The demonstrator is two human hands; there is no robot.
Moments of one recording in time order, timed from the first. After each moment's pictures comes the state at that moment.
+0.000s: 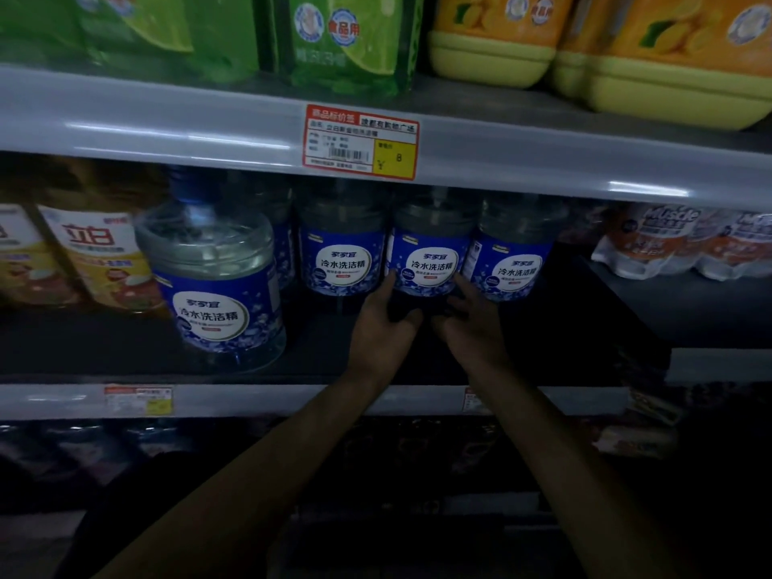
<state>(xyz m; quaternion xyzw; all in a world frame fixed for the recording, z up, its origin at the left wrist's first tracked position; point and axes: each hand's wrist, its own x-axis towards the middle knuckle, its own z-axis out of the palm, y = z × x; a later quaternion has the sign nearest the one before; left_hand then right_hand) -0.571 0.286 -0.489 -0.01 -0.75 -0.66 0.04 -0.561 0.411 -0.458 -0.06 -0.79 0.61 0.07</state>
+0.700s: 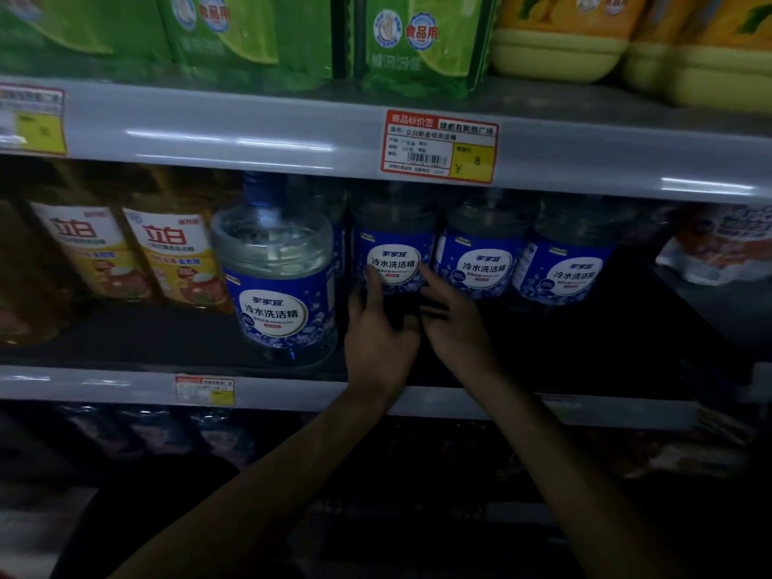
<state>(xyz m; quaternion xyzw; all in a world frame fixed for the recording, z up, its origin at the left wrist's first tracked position) -0.546 0.233 -0.488 0.06 -0.84 -0.52 0.16 -0.573 0.345 -0.469 0.07 -0.81 0.58 0.01</state>
